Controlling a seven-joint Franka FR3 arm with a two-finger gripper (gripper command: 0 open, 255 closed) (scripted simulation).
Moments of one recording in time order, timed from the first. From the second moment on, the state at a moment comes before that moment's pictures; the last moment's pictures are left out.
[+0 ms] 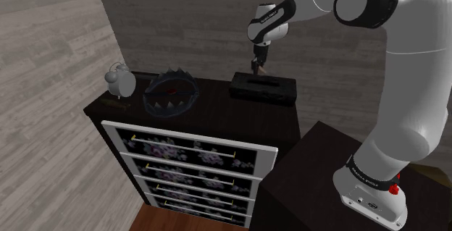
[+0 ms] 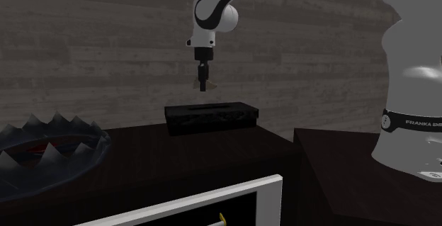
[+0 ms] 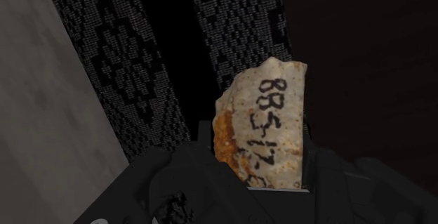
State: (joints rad) arm -0.05 0.40 -0.24 -1.82 0.08 2.25 -0.52
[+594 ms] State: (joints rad) arm -0.12 0.48 -0.25 -1.78 0.11 2.29 -0.60
